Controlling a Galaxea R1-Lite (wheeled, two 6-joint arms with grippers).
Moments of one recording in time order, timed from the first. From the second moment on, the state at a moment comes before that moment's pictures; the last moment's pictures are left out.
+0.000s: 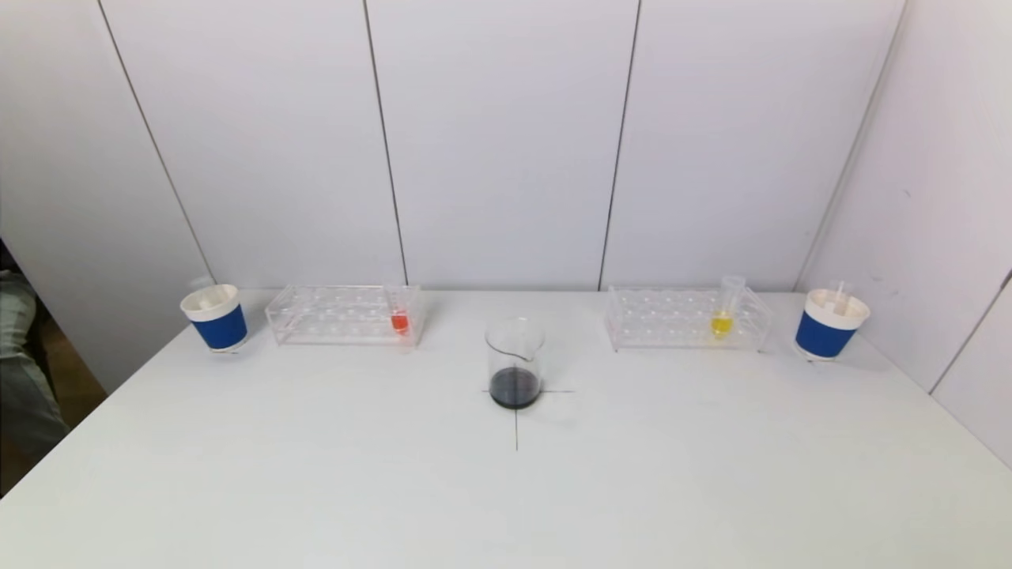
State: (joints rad) left arm 0.00 0.00 0.00 -0.01 0.00 0.03; right arm 0.01 0.00 0.00 -0.01 -0.03 0.04
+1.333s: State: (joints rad) left arm 0.00 0.00 0.00 -0.01 0.00 0.03; right arm 0.01 0.00 0.00 -0.01 -0.03 0.04
